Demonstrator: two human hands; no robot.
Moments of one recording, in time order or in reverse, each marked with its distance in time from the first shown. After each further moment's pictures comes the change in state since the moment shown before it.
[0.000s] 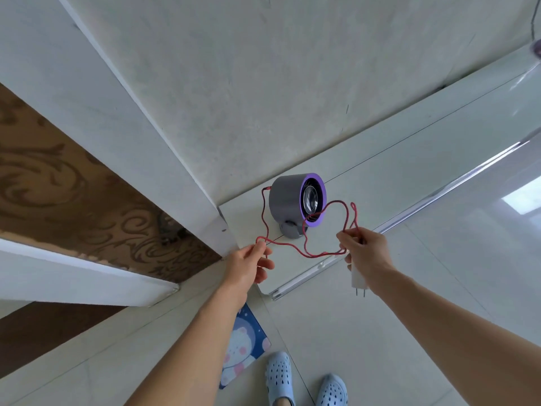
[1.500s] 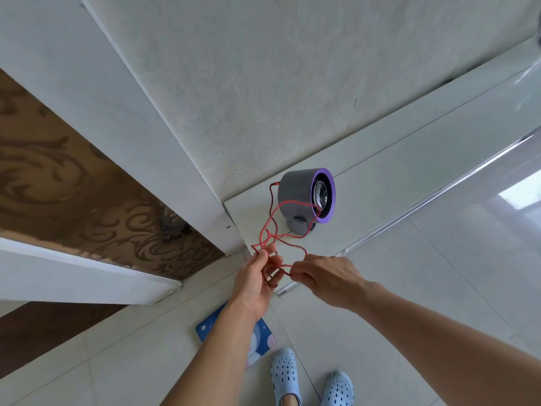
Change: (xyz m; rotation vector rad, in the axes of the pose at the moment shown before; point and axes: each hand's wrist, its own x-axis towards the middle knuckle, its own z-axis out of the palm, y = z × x) left_hand 0.000 -0.027 -0.007 -0.613 -0.104 -0.165; right_hand -0.033 0.012 0.065 -1.089 -0.532 -0.765
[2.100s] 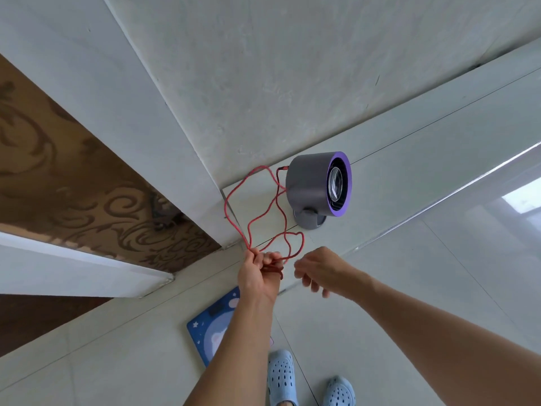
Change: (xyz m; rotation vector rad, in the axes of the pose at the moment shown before) left_hand 0.076 -0.028 -0.016 -0.486 0.164 -0.012; right_hand 0.055 0.011 0.036 0.733 -0.239 0.516
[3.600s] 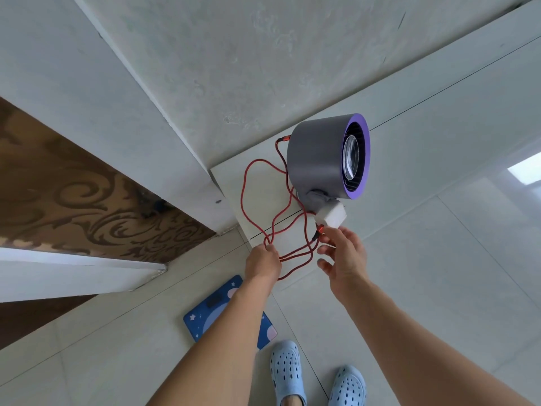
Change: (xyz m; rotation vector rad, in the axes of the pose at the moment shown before) left_hand 0.105 -0.024 -0.023 1.462 0.184 0.161; right_hand 0.081 0.041 0.032 1.268 0.552 0.158
